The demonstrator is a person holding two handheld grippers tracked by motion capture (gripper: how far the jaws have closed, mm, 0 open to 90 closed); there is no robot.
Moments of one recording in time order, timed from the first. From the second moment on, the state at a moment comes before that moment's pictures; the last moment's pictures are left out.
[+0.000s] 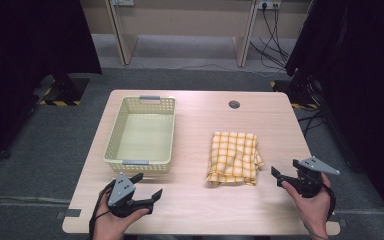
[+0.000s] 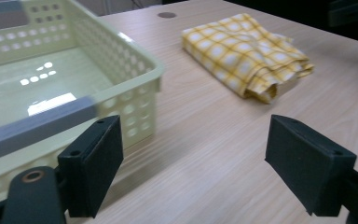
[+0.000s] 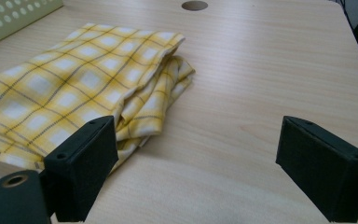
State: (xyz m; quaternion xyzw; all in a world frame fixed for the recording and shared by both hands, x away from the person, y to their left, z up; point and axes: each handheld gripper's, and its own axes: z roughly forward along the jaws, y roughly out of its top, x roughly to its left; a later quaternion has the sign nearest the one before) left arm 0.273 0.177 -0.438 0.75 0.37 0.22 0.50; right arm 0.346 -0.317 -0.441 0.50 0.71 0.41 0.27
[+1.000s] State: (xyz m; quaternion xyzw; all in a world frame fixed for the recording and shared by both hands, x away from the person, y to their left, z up) left arm 0.340 0.046 -0.437 0.84 0.28 0.14 0.46; right arm 0.424 -0.269 -0.418 0.48 0.77 0.36 0.22
